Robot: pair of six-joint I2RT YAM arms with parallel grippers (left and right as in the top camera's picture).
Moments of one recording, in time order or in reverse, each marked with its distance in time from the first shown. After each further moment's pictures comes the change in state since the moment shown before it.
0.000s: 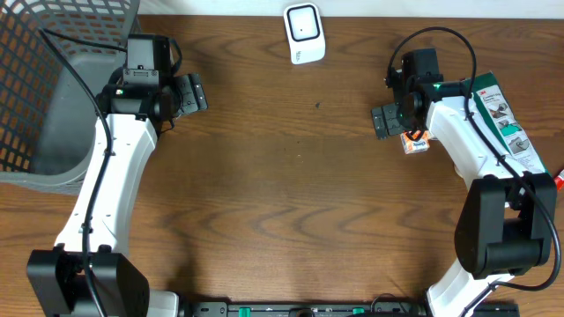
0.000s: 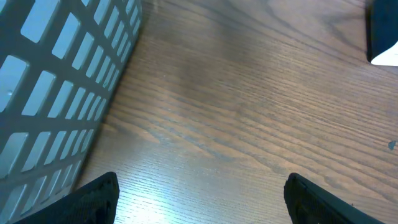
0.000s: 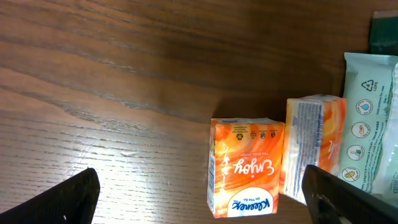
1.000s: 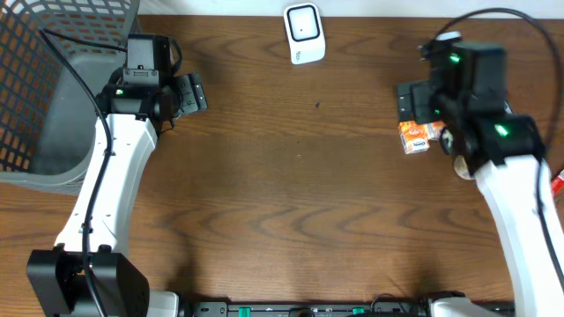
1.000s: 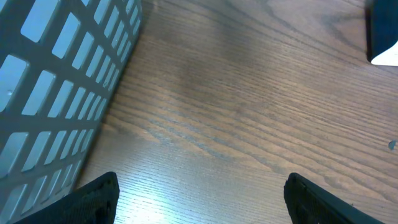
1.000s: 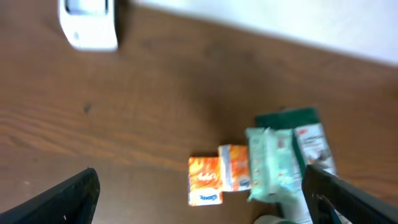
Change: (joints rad) left arm 0.000 0.000 0.000 0.000 0.000 0.000; right arm 0.018 -0.530 0.002 0.000 -0.003 0.000
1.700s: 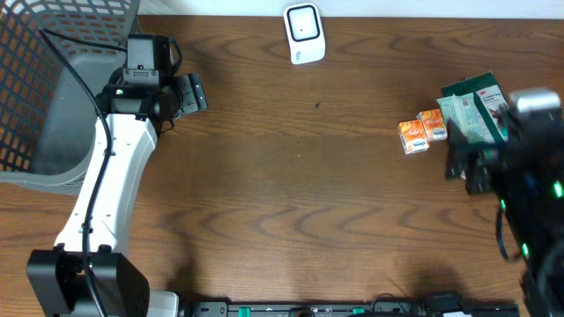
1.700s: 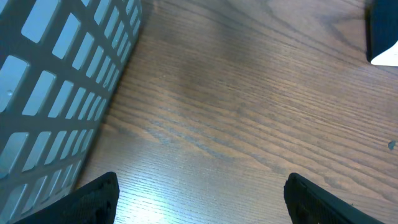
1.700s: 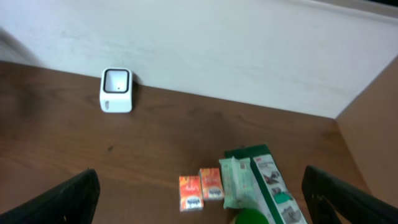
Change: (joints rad) left arm 0.000 0.000 0.000 0.000 0.000 0.000; right arm 0.000 -0.516 0.002 -0.177 0.000 0.000
